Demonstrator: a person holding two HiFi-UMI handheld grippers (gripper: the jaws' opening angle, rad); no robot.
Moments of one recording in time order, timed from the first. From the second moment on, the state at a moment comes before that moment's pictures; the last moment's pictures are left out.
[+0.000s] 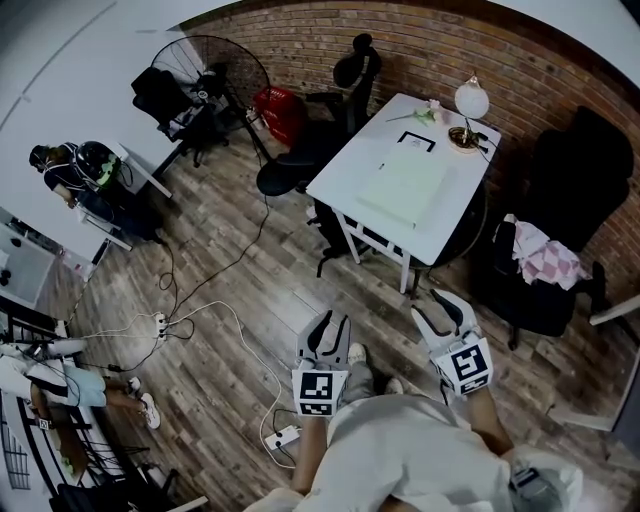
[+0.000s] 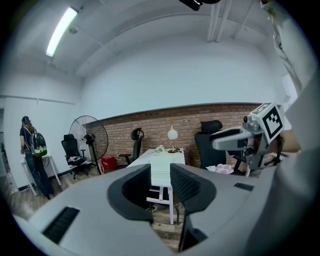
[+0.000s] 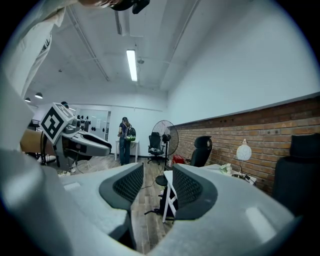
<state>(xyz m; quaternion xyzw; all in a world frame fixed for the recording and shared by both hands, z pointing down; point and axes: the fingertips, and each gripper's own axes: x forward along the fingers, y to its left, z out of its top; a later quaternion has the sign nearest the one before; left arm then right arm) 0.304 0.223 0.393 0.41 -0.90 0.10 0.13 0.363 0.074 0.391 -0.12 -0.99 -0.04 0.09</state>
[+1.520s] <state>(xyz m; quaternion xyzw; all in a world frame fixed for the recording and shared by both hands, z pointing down) 0.102 0.228 0.408 0.48 -0.86 0.09 0.13 0.178 0.100 0.404 -0.05 -0.99 -0.04 0.12</state>
